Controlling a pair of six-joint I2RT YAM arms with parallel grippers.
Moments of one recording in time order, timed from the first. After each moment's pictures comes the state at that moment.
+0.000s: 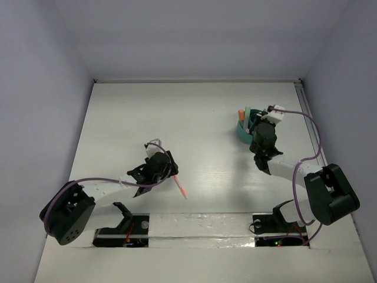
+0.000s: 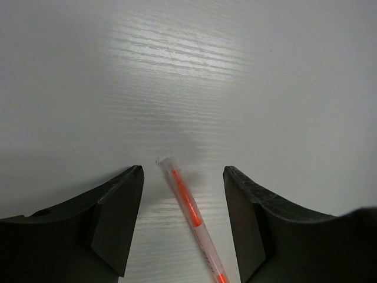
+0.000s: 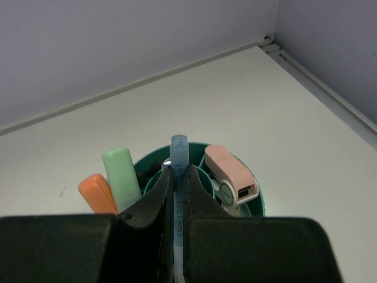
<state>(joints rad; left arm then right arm) -0.76 1.17 0.35 0.06 -0.34 -0.88 0.41 1.36 0.56 0.83 0.79 0.15</state>
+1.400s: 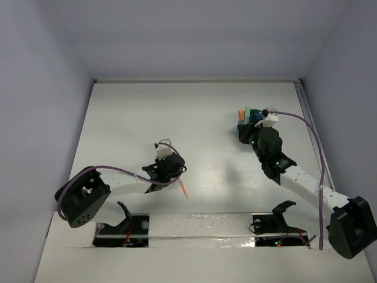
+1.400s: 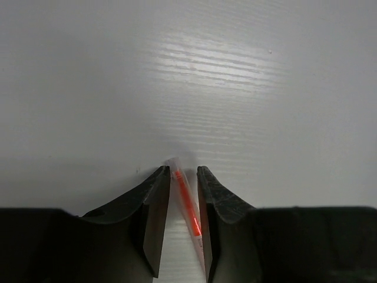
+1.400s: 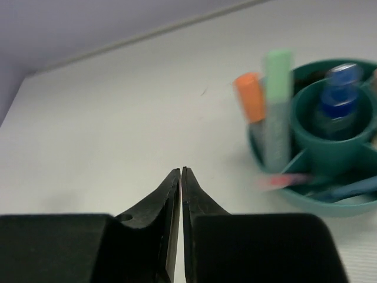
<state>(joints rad) -0.90 1.34 0.46 0.01 -0.54 -0.92 0.47 1.04 0.56 0.34 0.30 0.48</state>
